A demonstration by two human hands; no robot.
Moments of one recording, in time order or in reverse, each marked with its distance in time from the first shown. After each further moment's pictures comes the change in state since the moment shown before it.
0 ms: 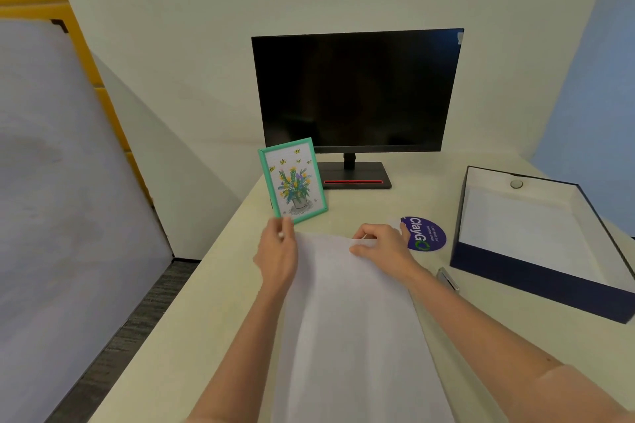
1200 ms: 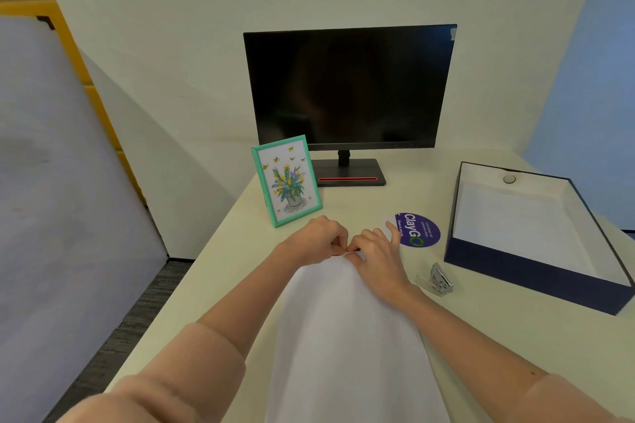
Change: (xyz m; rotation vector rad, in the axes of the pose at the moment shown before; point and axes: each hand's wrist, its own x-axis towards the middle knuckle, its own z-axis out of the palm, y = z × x) left_hand 0.023 0.035 0.037 0.702 -0.745 0.721; right_hand -0.020 0.011 0.025 -0.430 0.259 -0.292
